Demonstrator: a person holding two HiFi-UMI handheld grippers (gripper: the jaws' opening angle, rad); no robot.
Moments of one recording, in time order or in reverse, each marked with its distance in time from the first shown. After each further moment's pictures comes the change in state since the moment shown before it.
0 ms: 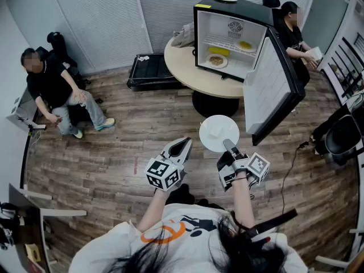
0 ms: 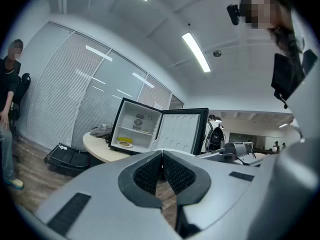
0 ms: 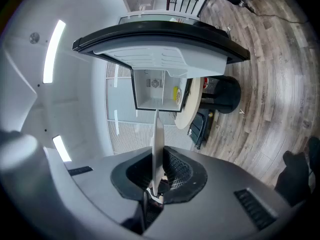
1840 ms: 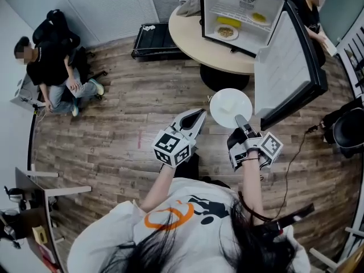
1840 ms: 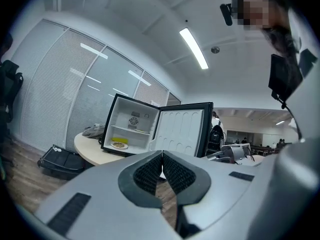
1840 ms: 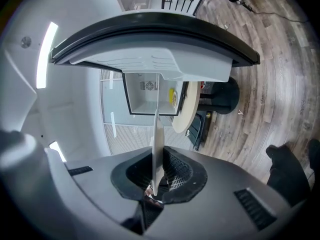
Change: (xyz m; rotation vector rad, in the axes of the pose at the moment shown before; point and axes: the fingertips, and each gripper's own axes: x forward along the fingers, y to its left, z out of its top) left arm 0.066 -0.004 0.007 0.027 0.013 -0.036; right arm 0.026 -0.017 0.048 0.040 0.002 -0.024
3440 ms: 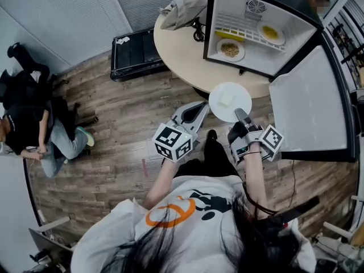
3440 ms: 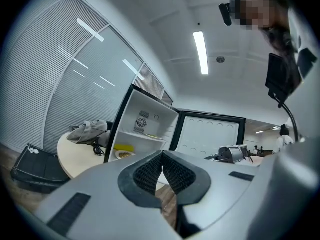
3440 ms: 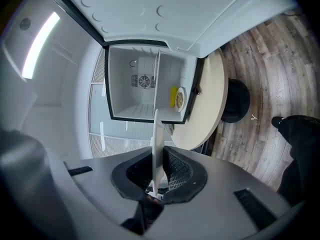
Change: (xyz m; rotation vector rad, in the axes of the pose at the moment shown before) left arm 0.118 0.232 0.061 -0.051 0.037 -0.241; right arm 0.238 0.030 0.020 -0.002 -0.188 -0.076
